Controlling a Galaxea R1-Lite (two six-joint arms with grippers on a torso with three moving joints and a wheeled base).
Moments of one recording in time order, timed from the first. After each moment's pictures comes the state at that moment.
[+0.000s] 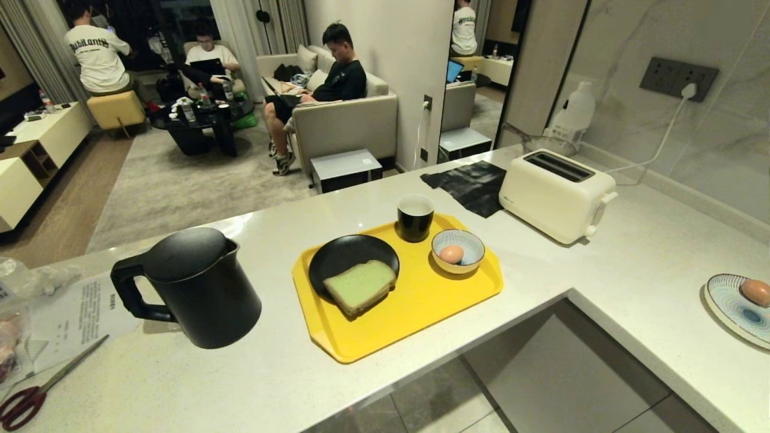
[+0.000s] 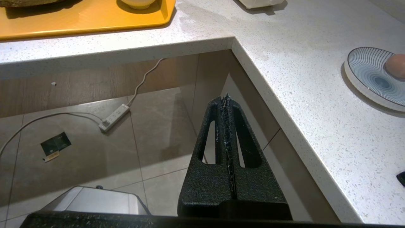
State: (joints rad) left arm 0.00 0.00 0.00 0.01 0.00 0.00; right arm 0.01 0.00 -0.04 0.12 0.04 -0.09
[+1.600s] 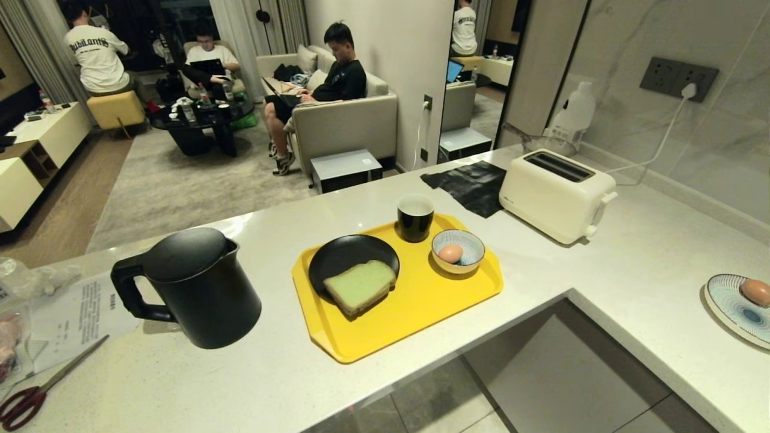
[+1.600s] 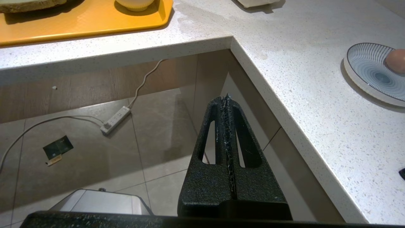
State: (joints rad) left arm 0.00 0.00 -0.15 0.01 0.01 0.10; right arm 0.01 0.00 -0.04 0.12 0.03 -0.06
